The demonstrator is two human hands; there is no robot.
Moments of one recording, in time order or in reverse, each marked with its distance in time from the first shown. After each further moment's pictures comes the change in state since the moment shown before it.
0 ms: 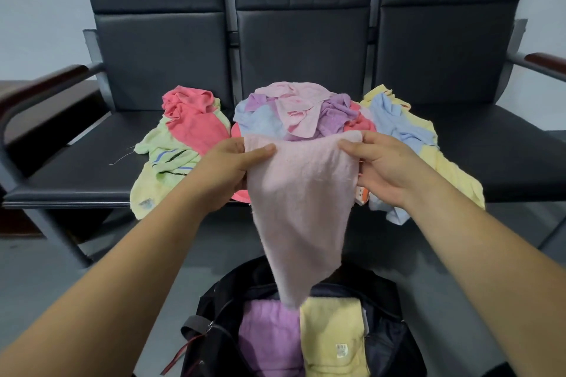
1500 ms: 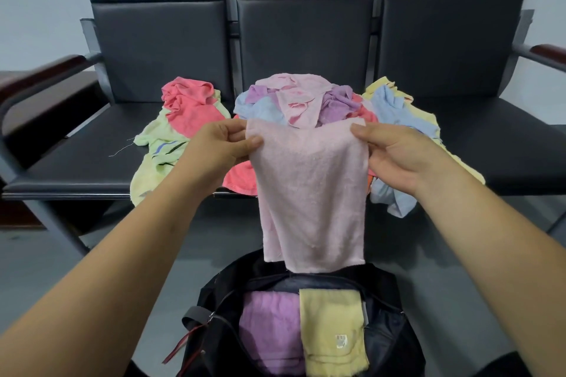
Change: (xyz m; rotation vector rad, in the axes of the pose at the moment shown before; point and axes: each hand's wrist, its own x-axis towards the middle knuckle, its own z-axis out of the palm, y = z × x) left_hand 0.002 0.000 -0.011 0.057 0.111 0.146; right_hand 0.011 -0.004 -0.013 0.175 -0.009 -0.039
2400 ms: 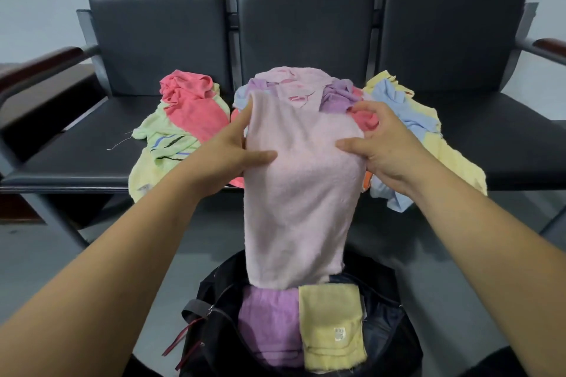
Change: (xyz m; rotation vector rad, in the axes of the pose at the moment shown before) left_hand 0.003 -0.011 -0.003 0.170 -0.247 -0.055; right_hand 0.001 0.015 0.001 -0.631 0.086 -0.177
